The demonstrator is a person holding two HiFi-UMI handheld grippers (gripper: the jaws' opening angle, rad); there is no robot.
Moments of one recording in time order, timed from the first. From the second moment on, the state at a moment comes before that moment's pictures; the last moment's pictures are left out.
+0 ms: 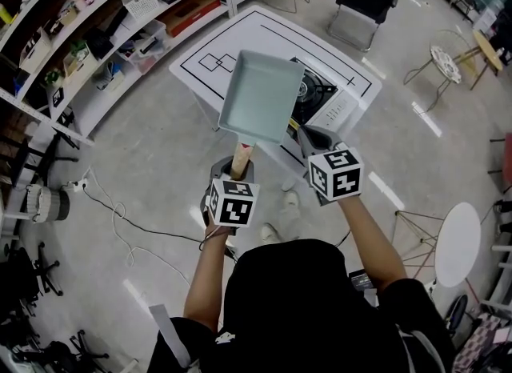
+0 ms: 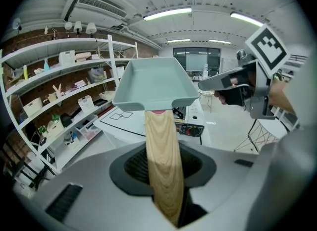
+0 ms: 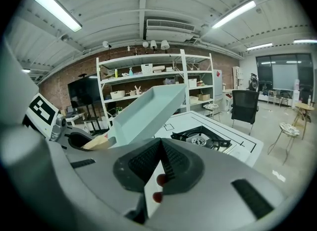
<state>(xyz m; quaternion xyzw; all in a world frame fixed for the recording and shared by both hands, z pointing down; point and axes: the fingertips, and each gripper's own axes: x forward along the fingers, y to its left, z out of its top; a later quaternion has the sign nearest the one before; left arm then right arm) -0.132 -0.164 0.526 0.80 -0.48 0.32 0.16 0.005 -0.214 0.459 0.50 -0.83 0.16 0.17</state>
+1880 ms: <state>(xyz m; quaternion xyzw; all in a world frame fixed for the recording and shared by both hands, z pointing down) -0.049 0.036 0.465 0.81 -0.52 0.25 0.14 0.090 -0.007 0.428 0.49 -0.85 0.14 0.14</state>
